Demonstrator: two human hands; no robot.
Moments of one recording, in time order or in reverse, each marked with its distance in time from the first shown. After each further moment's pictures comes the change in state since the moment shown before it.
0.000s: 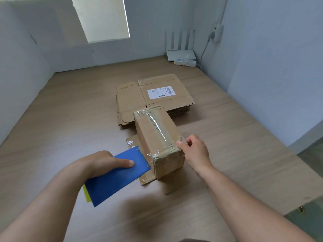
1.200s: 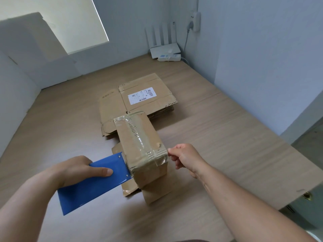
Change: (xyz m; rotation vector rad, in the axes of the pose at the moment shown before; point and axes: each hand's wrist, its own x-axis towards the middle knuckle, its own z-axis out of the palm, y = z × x) left_hand -0.016 0.056 -0.016 0.222 0.034 -0.022; right_hand 0.028 0.037 -0.041 0.453 -0.391 0.221
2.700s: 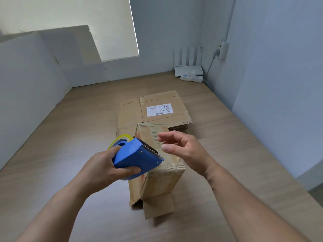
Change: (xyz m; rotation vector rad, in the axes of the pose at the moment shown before) left_hand -0.031 0.030 0.029 -0.441 0.384 0.464; right_hand -0.020 -0.096 -0.003 -0.094 -0.398 -0.581
